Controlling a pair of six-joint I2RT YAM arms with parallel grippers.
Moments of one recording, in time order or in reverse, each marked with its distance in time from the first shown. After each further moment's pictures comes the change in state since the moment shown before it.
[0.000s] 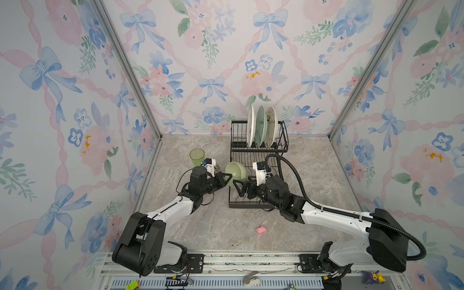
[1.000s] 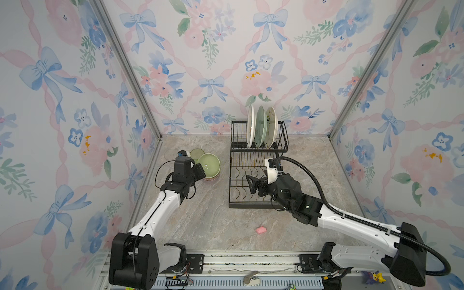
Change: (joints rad) left arm 0.205 -0.081 0.224 -0.554 -0.387 0.299; right arm -0.036 -0.188 0.022 -0.248 0.201 -0.150
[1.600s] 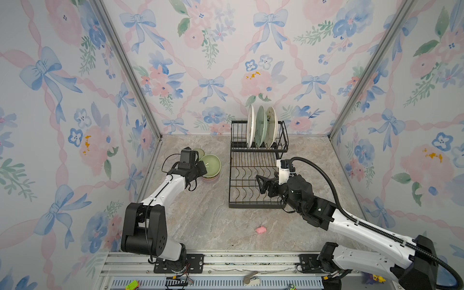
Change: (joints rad) left arm 0.009 0.226 0.174 -0.114 -0.040 0.091; right arm -0.061 -0.126 -0.060 -0.087 -0.015 0.054
